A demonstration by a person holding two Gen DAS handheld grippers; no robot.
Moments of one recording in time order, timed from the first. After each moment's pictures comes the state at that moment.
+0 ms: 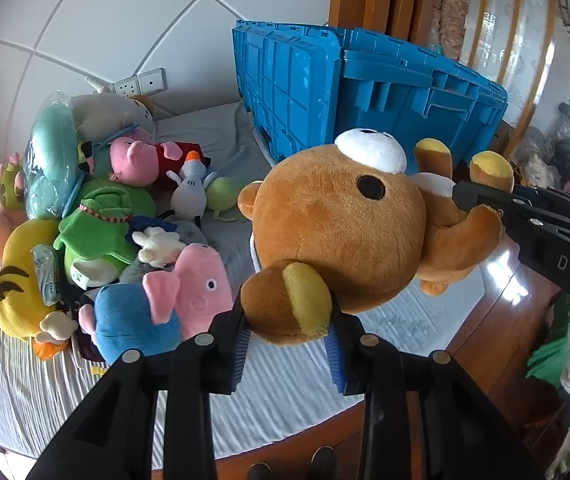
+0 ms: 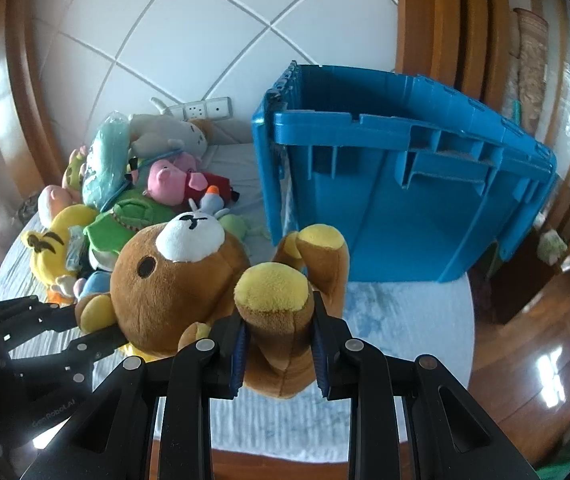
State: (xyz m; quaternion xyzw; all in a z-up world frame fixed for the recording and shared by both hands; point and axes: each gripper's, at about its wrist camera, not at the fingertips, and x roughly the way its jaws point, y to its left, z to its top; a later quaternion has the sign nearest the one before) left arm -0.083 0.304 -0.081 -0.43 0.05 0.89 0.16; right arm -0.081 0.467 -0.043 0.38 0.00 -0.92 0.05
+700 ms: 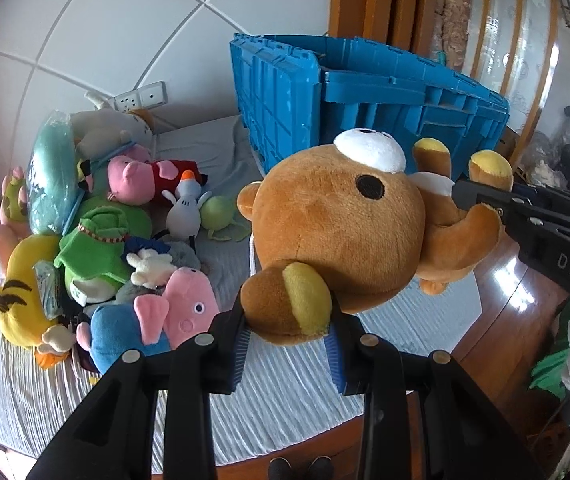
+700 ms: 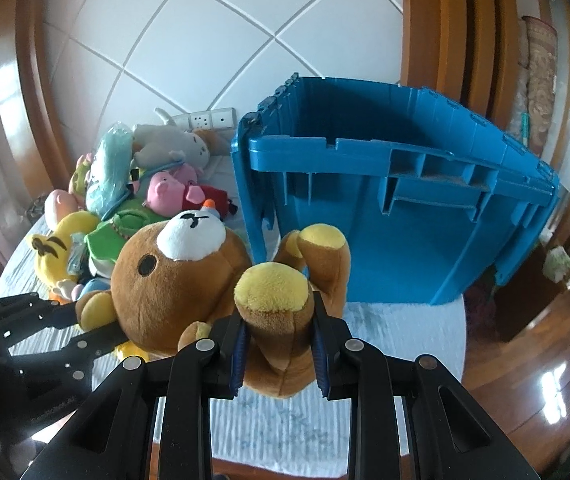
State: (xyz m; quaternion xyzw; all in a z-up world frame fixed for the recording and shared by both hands) left arm -0.091 0.328 -0.064 -0.41 0.06 0.90 0.15; right arm -0.092 0.496 -0.027 0.36 0.00 -0.93 0.07
